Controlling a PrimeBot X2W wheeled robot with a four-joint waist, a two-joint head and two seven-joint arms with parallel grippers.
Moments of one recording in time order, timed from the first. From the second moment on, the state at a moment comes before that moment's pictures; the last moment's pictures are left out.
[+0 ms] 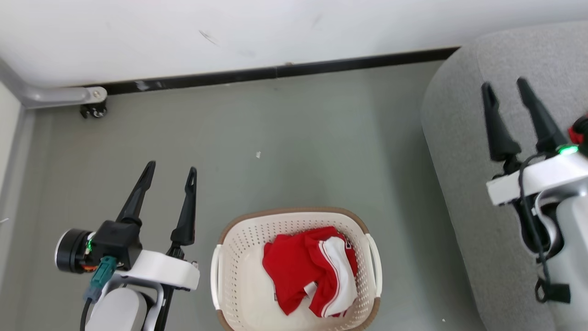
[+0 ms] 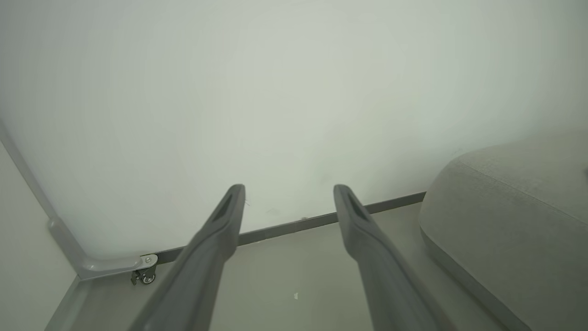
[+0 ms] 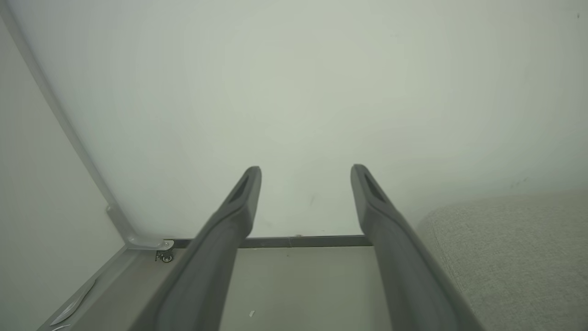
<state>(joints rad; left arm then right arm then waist) -0.25 0.18 -0.30 0.06 -0.32 0.13 -0.25 -0.46 -0.23 0.08 0.22 0.37 0.12 -0.25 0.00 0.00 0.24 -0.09</state>
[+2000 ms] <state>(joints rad) 0.05 0.19 -0.19 0.11 -0.33 0.20 -0.25 0.06 -0.04 0.01 0.12 0.15 0.12 -0.23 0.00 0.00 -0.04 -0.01</state>
